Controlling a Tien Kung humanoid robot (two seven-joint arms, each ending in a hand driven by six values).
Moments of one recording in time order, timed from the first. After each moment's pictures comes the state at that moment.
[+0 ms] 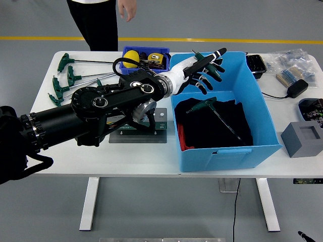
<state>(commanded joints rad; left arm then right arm) -1.23 0.00 -0.19 -0.91 0.42 0.25 0.15 0.20 -0.20 0.48 0.18 -0.37 -0.16 -0.09</state>
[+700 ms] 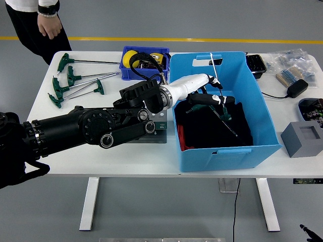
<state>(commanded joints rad) -1.18 0.00 -0.10 -0.95 1.15 0.21 0.13 0.22 -0.21 0.48 0.18 -0.39 -0.18 -0.08</state>
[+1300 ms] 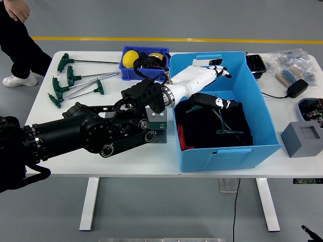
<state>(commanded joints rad) -1.13 0.00 -0.17 -0.97 1.52 0.35 0.06 0.20 -0.21 0.50 0.18 -0.38 -0.18 -0.07</state>
